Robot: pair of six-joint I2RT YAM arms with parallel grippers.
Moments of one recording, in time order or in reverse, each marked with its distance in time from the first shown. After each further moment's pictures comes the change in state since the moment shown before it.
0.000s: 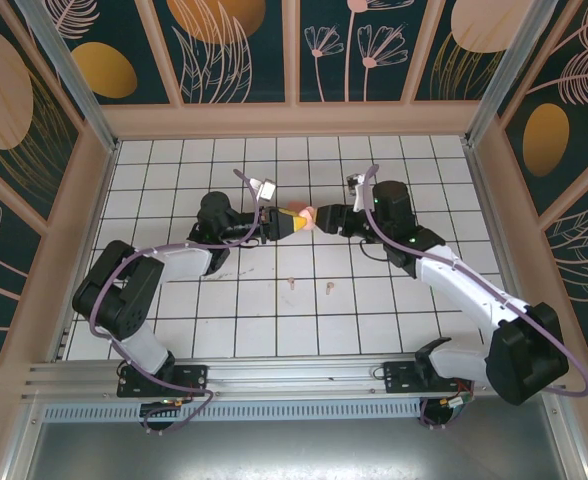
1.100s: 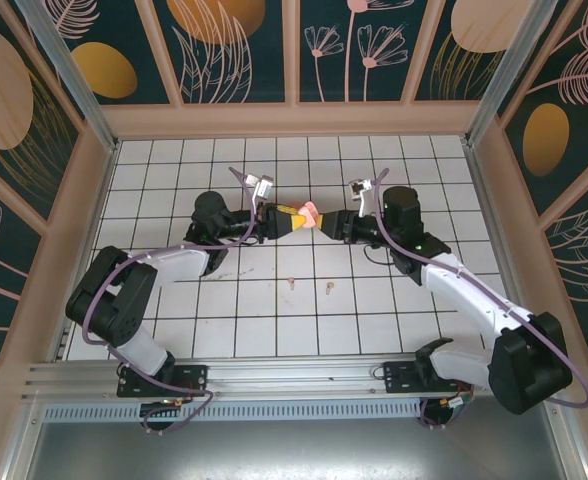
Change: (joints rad) left arm -0.002 -0.041 0.000 0.050 0.020 -0.005; right arm -0.021 -0.048 -0.070 0.107 -0.217 0.065
